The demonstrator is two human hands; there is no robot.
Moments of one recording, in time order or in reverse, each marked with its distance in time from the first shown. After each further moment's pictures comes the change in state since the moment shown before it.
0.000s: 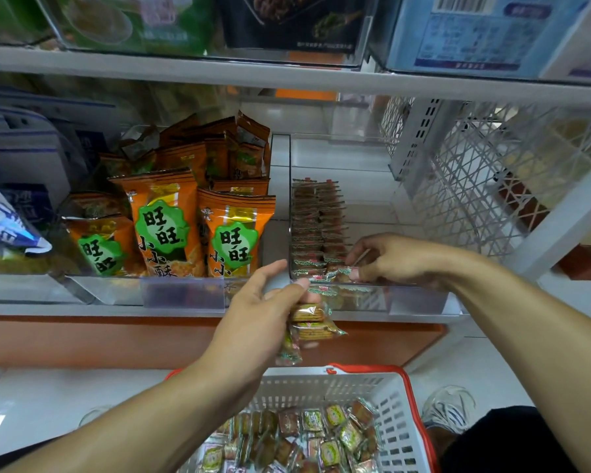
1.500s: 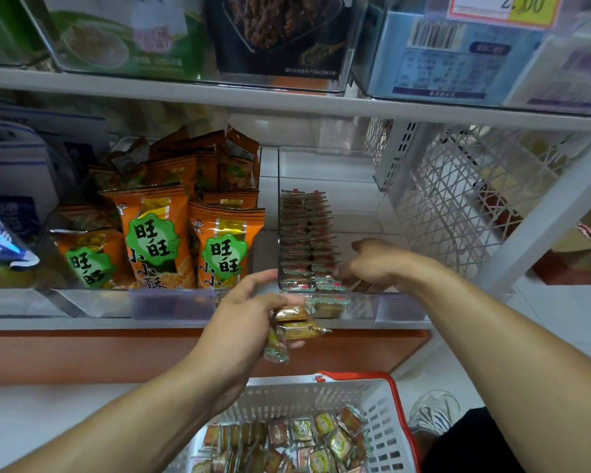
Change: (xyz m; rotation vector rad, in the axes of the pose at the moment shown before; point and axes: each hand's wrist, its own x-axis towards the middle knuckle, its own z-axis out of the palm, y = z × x) left_hand 0.008 0.007 -0.003 -0.072 0.021 -0.035; right_hand -0.005 -0.033 0.006 -0.026 0.102 0.273
